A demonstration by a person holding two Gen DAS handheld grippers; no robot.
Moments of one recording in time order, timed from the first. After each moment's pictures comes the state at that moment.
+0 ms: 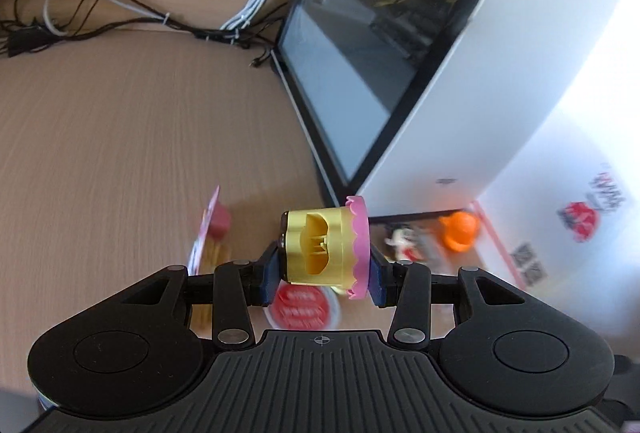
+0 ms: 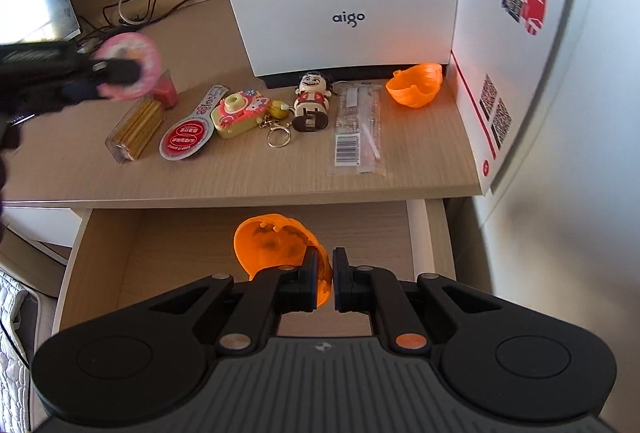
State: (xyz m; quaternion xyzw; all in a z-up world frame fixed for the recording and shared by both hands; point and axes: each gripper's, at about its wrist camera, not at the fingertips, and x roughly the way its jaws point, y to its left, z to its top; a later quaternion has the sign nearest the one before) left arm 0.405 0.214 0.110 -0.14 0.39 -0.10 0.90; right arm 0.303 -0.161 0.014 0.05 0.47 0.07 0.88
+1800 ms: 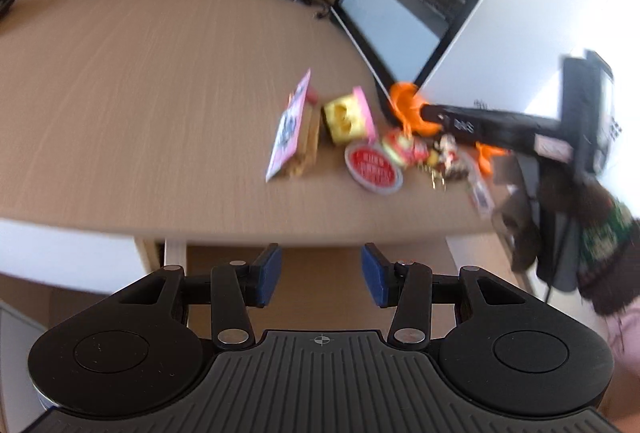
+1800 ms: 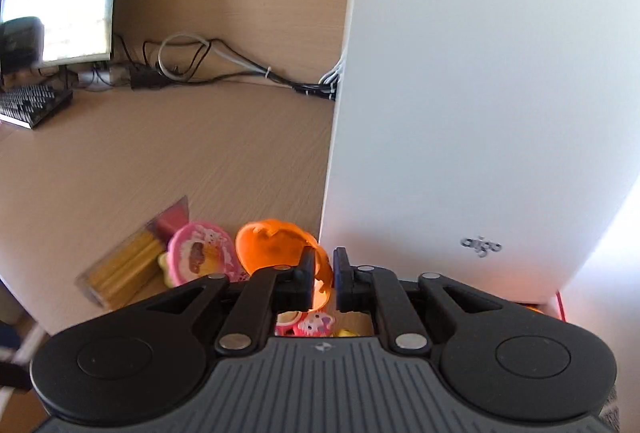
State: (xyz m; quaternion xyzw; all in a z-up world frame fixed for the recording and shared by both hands) left arm 0.277 0.258 0.065 -0.18 0.42 -0.06 0.89; right arm 0.426 -0.064 0.014 -0.09 0.31 0.13 0.94
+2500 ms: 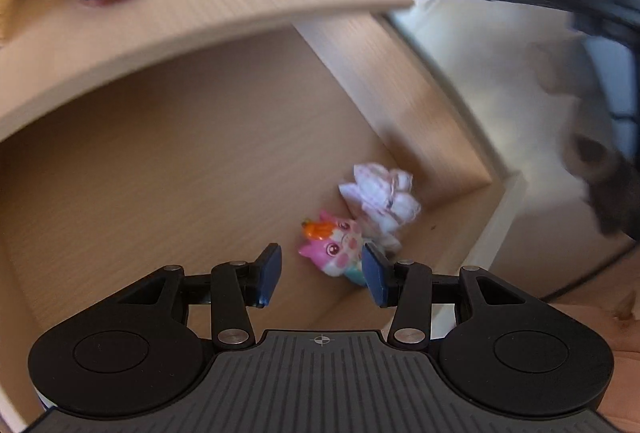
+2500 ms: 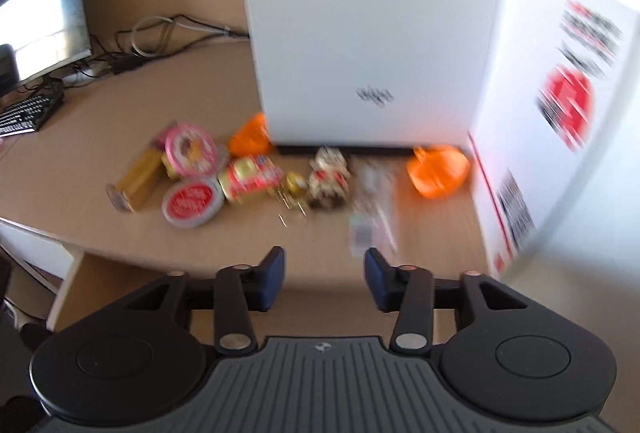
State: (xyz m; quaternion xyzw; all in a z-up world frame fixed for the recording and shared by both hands) left arm 0.294 0.129 -0.012 -0.04 0.58 -0.29 0.76; right arm 0.321 -0.153 0.019 0.00 0.40 0.10 0.91
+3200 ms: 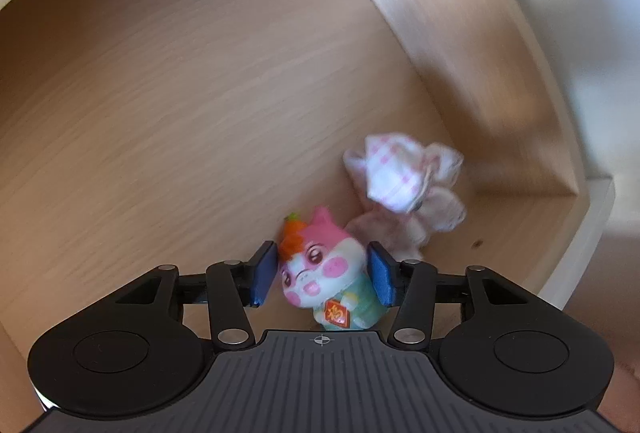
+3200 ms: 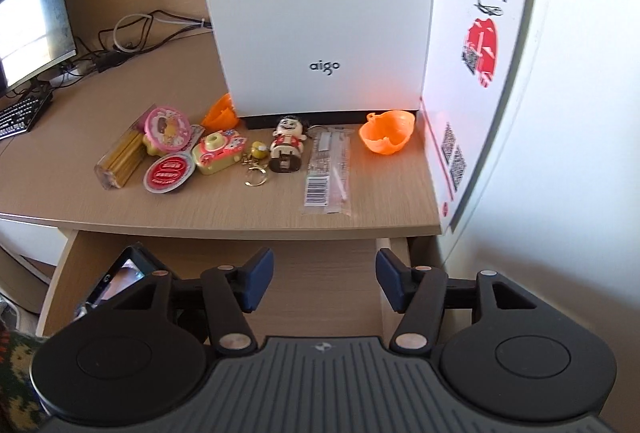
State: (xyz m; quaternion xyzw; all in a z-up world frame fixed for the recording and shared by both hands) left arm 0.315 0.057 -0.081 0.00 0.70 -0.21 0.68; right arm 0.300 -0.186 0.021 0.01 0.41 0.09 0.91
